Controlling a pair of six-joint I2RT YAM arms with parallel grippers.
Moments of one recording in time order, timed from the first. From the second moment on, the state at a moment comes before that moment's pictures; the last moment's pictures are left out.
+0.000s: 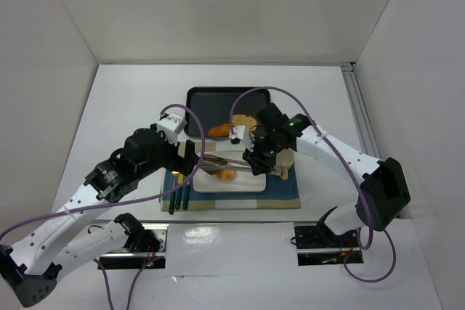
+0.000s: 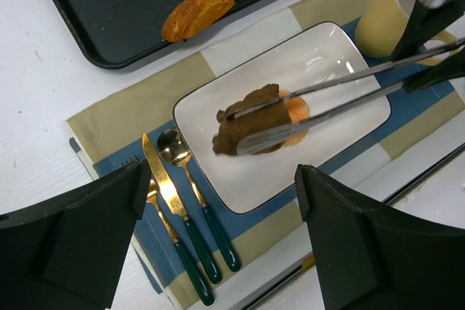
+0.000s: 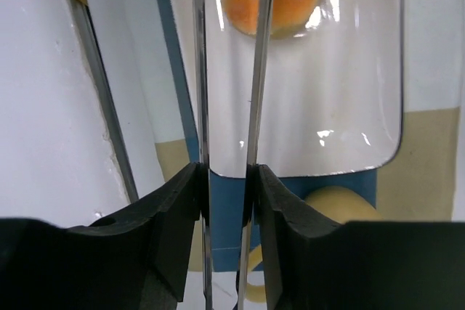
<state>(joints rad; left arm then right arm) -0.66 0.79 0.85 -0.56 -0.06 -0.19 0.64 1.43 1.12 -0.87 -0.49 -0.60</state>
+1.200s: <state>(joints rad) -0.66 0.79 0.85 -0.56 -0.06 -0.19 0.74 1.33 1.13 -0.86 -0.40 -0.56</state>
